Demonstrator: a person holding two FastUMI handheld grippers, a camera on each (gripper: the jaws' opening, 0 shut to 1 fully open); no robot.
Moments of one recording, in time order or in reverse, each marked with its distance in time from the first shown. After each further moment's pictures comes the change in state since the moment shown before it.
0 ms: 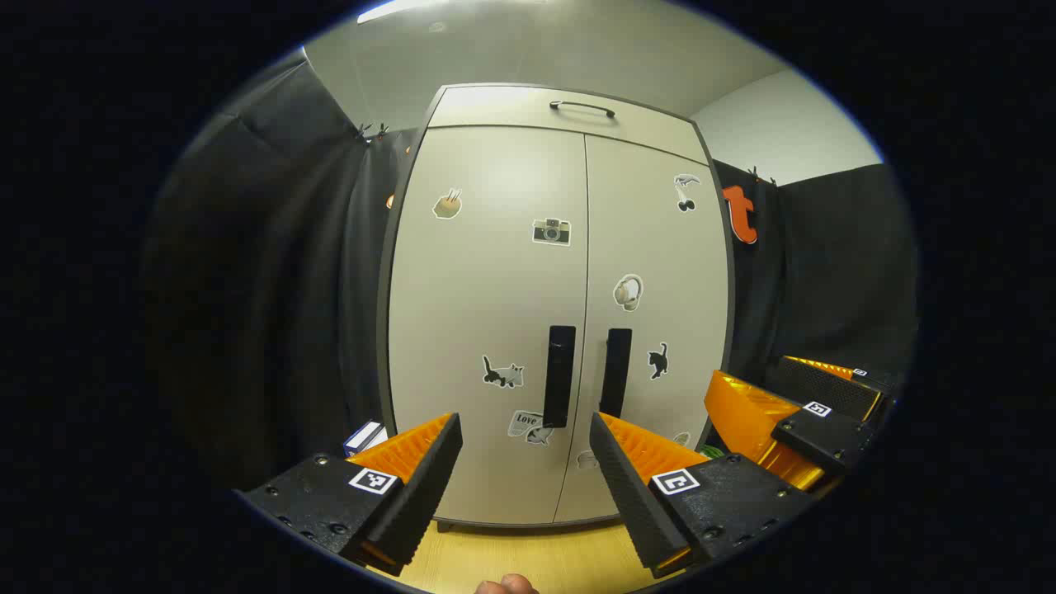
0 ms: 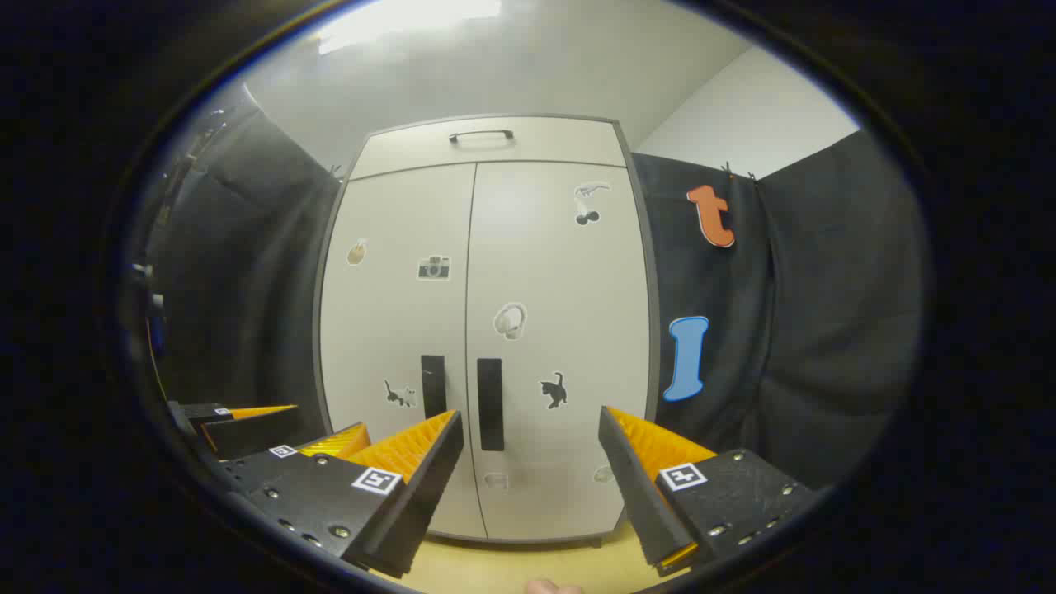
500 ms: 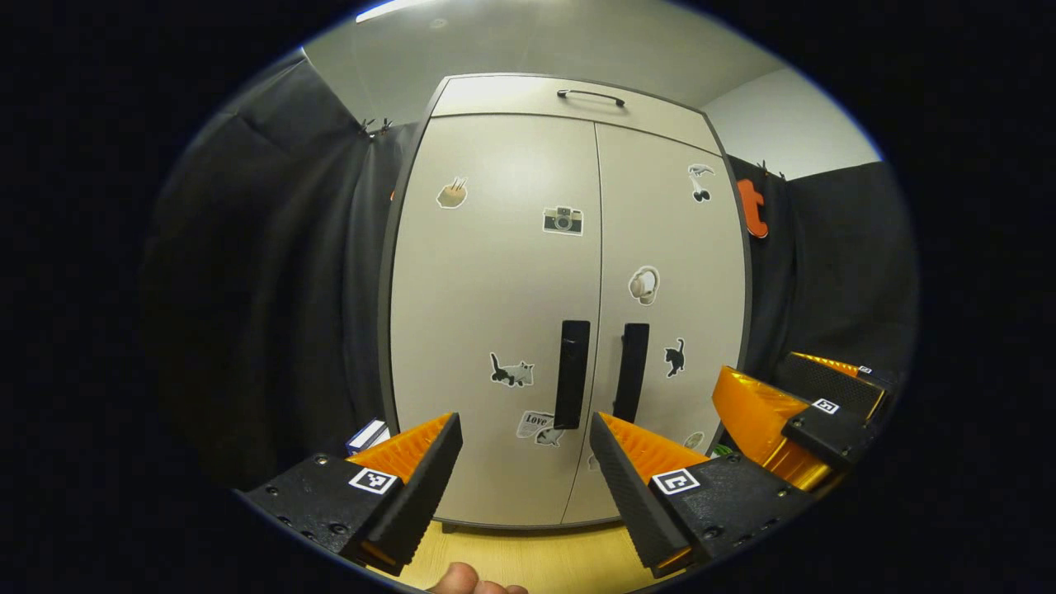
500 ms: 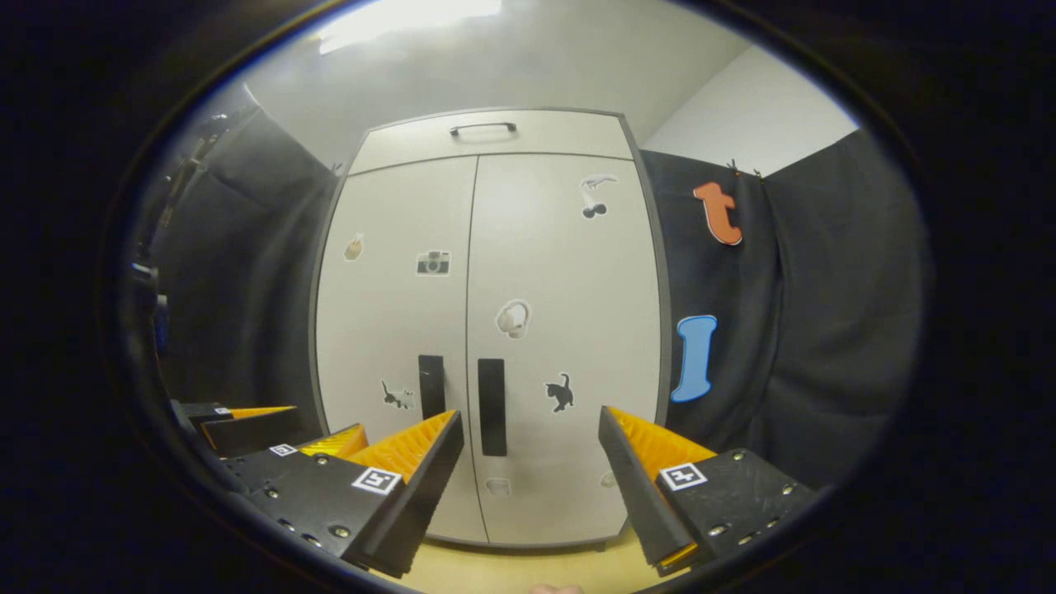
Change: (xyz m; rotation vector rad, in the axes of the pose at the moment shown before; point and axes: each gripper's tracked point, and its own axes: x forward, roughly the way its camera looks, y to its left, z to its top) left arm 0.015 0.011 -0.006 -0.002 0.016 0.026; right arm 0.016 0.006 -0.005 -0.003 -0.004 0.020
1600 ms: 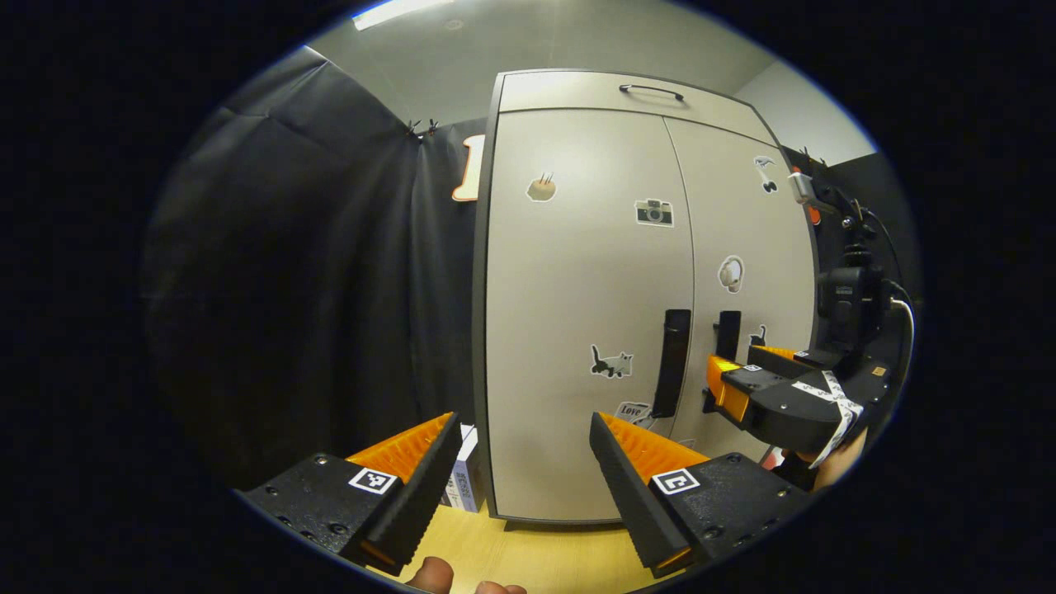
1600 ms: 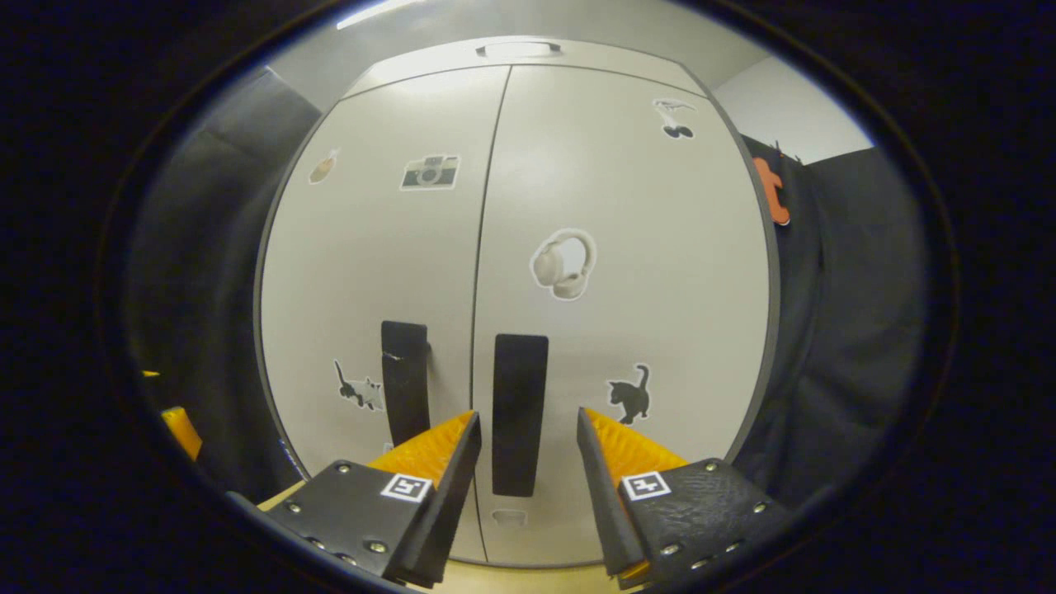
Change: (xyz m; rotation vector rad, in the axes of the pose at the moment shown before) left arm -0.017 0.092 -0.006 0.039 0.028 0.219; right arm 0.134 0.043 -0.059 -0.075 0.112 0.037
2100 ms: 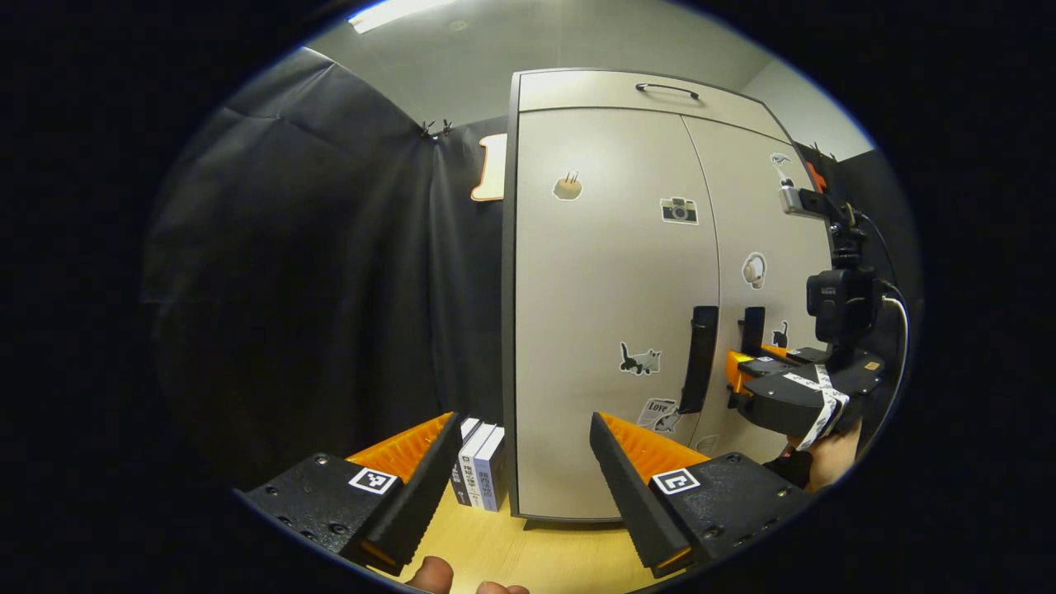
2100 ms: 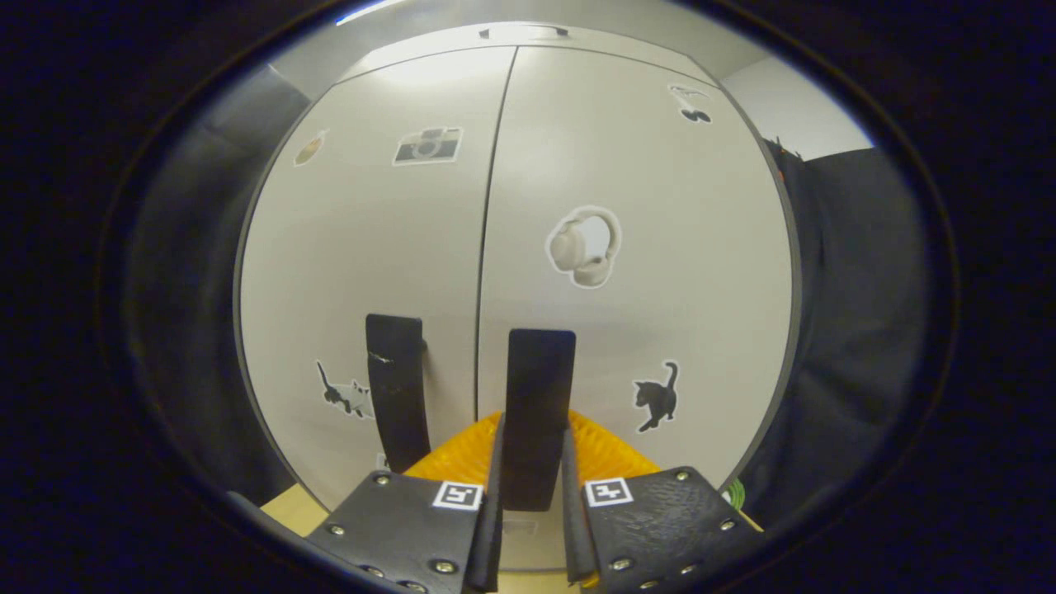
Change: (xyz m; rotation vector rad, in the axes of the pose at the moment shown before) left arm -0.004 0.021 -0.001 0.009 0.006 0.051; right arm 0.018 0.006 -0.005 0.000 0.012 -0.027
